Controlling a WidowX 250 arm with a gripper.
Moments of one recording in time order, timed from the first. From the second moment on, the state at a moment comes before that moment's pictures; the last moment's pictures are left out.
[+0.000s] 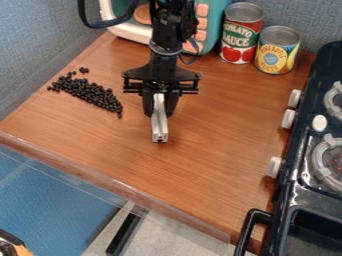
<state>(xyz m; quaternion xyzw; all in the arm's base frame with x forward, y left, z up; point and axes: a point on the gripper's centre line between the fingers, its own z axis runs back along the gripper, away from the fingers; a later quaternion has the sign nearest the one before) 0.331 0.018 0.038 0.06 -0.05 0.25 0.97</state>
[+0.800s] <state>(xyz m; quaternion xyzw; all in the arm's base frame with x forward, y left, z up) 0.325 0.003 0.014 0.10 -0.04 0.13 0.99</state>
